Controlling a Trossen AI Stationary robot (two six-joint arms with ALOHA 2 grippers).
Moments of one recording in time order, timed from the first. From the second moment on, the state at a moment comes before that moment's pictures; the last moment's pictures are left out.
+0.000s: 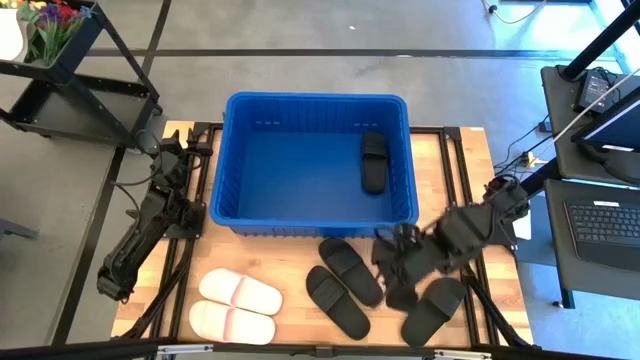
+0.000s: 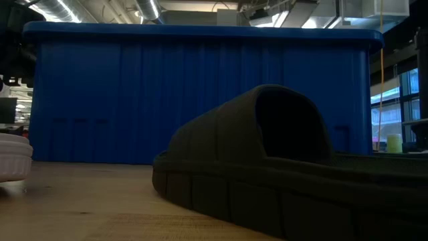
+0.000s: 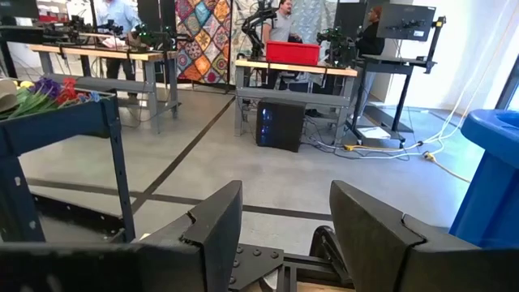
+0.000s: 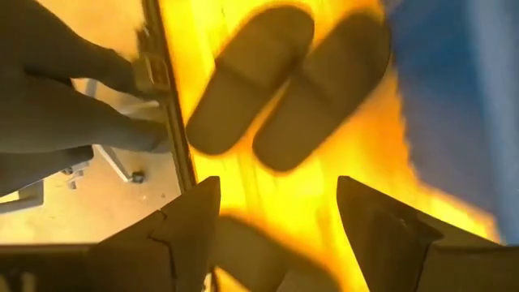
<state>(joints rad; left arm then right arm) 1.14 0.01 0.06 -0.10 -0.56 -0.13 0.60 1.82 2.16 -1.57 0.08 0.83</state>
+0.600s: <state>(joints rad) 1.14 0.01 0.06 -0.10 -0.56 -0.13 0.88 1.82 1.63 -1.27 -0.16 1.48</state>
